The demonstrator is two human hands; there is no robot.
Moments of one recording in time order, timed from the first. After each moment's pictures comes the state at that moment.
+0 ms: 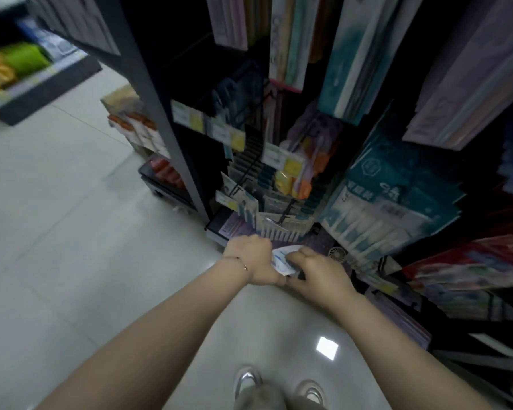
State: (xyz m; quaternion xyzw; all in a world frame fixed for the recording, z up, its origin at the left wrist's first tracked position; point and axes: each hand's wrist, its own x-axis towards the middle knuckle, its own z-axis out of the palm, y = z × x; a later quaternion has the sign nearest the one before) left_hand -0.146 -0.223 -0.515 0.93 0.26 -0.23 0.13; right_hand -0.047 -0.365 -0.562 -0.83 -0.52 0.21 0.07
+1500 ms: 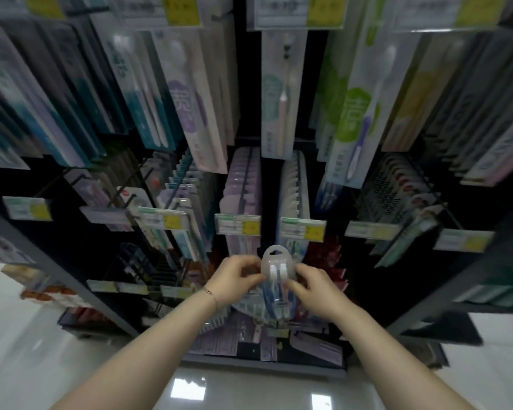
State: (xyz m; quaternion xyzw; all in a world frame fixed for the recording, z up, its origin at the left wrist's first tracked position) left_hand -0.027 -0.316 -0.239 0.88 0.05 -0.05 0.46; right_hand 0.044 -0.523 -0.254 -0.88 -0.26 0.21 0.35
